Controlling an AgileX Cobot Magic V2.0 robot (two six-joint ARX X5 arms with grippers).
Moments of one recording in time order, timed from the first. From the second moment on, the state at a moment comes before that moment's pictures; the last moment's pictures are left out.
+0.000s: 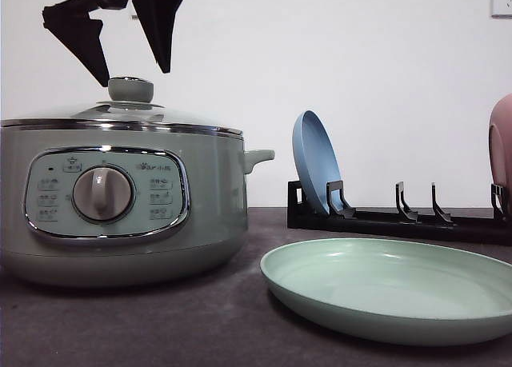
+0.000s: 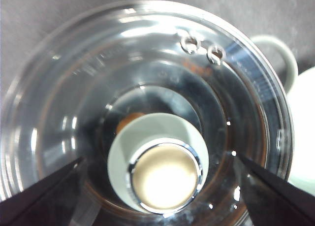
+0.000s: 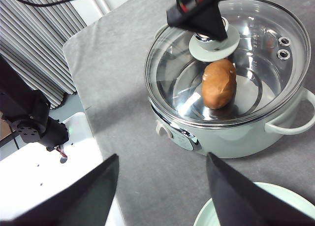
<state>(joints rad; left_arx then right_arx) -0.40 1.79 1.92 -1.31 0.07 0.02 0.58 1.21 1.36 -0.83 -0.60 -0.03</state>
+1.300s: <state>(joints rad) -0.42 1.83 1.93 -1.36 0.04 0.02 0.58 1.21 1.36 -0.83 -0.55 -0.05</state>
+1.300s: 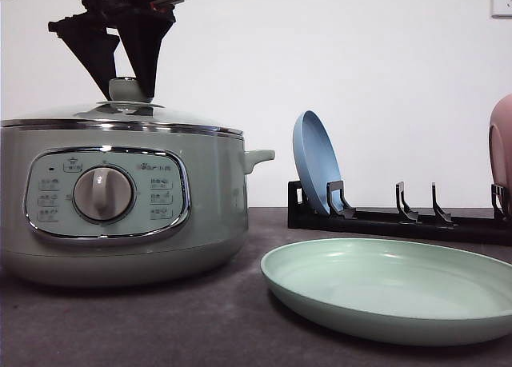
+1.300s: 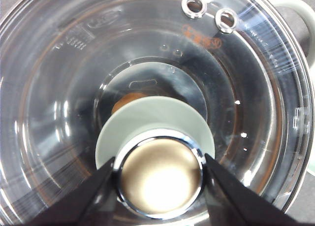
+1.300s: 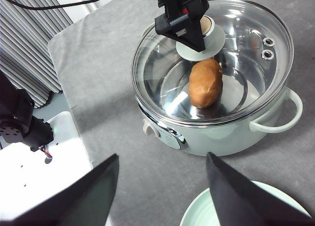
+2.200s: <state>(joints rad) -0.30 1.57 1.92 -1.40 -0.02 0.03 0.58 1.21 1.36 -0.83 -0.55 -0.05</state>
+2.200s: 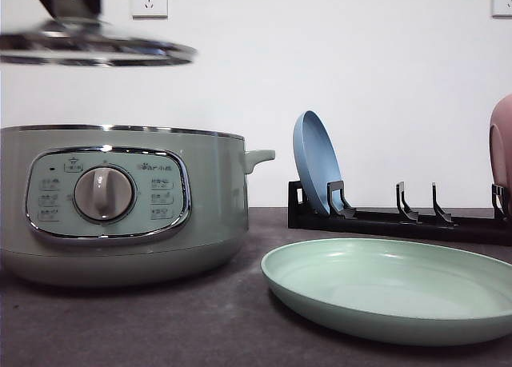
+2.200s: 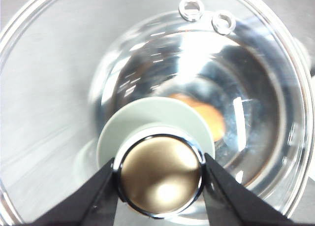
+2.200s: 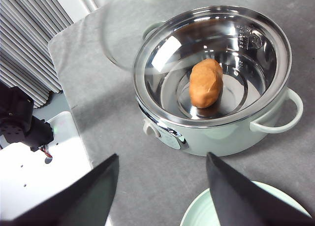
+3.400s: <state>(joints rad) -0.02 1.44 1.92 -1.41 -0.06 0.03 0.60 1.41 1.52 -0.81 -0.52 0.01</state>
